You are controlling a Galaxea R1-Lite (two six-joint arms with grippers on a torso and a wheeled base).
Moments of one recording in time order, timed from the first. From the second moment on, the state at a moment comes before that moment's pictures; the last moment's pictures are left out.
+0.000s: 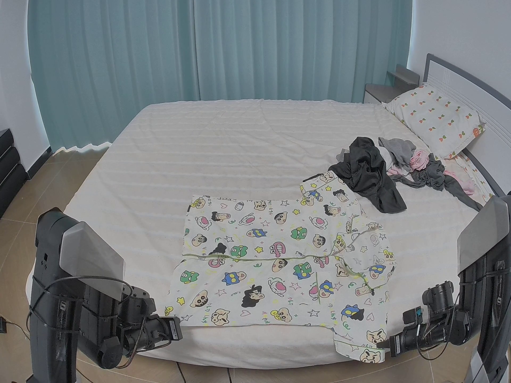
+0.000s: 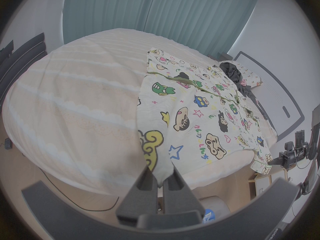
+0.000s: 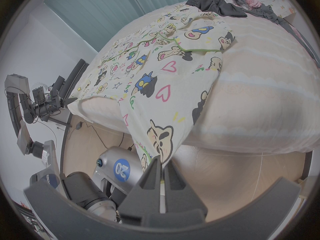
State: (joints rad) left arm -0.32 2.47 -0.14 -1.55 -0.01 -0.42; right arm 0.10 2.38 -0.02 -1.24 0.38 -0.01
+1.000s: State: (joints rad) left arm -0.37 2.47 -0.02 -1.55 -0.01 -0.38; right arm 0.11 2.17 -0.02 -0.81 0.41 -0.13
